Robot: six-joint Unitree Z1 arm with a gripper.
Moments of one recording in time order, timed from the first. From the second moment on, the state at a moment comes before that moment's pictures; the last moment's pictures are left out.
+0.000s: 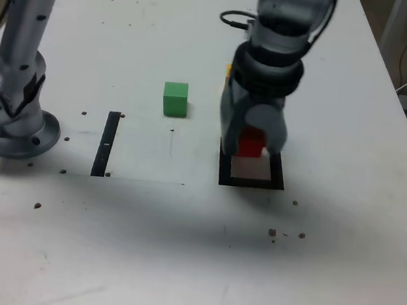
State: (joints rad) arm -0.10 2.03 -1.48 1.14 0.10 -0.20
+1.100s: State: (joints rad) arm -0.07 2.02 -1.41 1.03 0.01 -0.12
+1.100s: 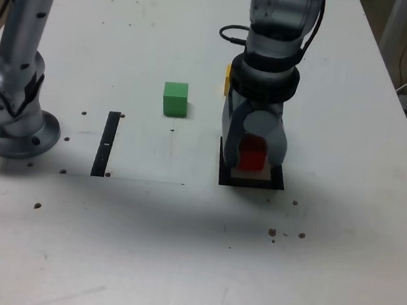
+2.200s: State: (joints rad) arm -0.07 2.00 -1.35 1.01 0.00 -0.14
